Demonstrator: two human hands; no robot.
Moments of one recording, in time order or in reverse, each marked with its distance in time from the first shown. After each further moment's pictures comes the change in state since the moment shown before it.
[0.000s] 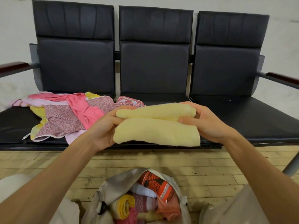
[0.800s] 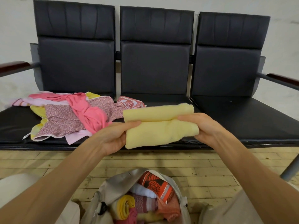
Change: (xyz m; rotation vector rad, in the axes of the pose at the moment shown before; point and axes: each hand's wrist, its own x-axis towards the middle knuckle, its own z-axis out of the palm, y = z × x) left_hand -0.001 -0.010 0.025 -0.081 0.177 -0.212; right_hand 0.010 0.008 0.013 0.389 0.293 0.362
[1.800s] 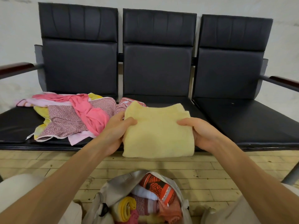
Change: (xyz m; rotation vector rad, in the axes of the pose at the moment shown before) left_hand 0.000 0.002 0.001 0.233 0.171 0.276; right_hand -0.002 0.007 0.009 -0.069 0.038 0.091
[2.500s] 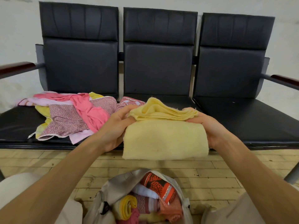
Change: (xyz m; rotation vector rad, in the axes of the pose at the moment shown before) left_hand -0.004 0.005 -0.010 0.041 -0.263 0.166; right_hand 0.003 -0.005 -0.012 0.076 -0.095 -0.082
